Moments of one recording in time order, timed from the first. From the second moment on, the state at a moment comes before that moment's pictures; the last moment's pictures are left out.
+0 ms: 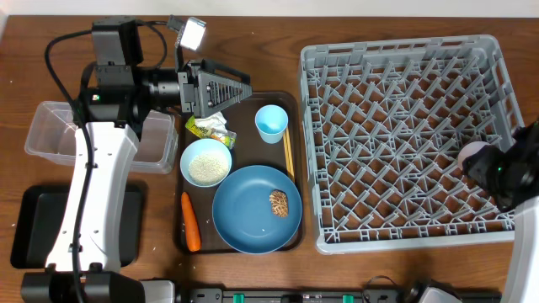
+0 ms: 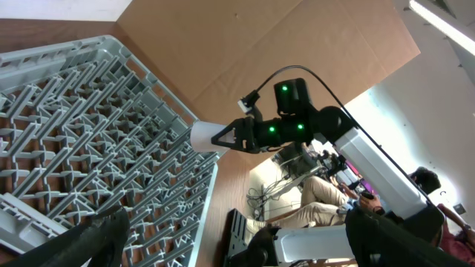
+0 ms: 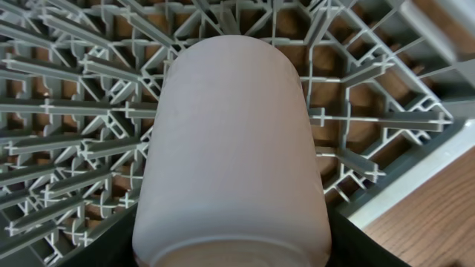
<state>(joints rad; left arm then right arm) 0.00 1.51 1.43 -0.55 1.50 -0.20 -0.44 1.20 1.10 -1.04 -0.05 0.28</state>
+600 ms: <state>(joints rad) -0.02 1.51 1.43 -0.67 1.31 -0.20 -0.44 1.38 1.10 -1.00 -0.20 0.30</state>
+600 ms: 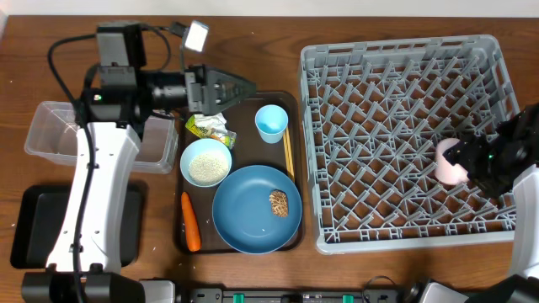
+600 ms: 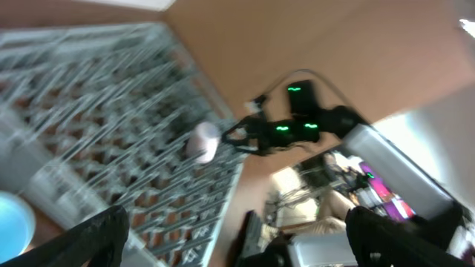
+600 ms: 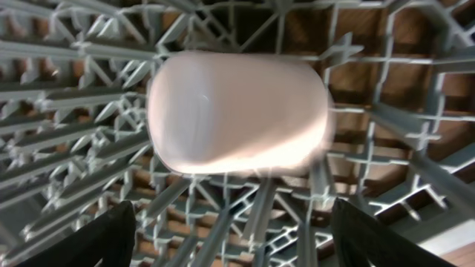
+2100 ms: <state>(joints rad) -0.32 1.87 1.43 -0.79 0.14 -0.25 -0.07 1.10 1.18 -0.95 -0.42 0.24</state>
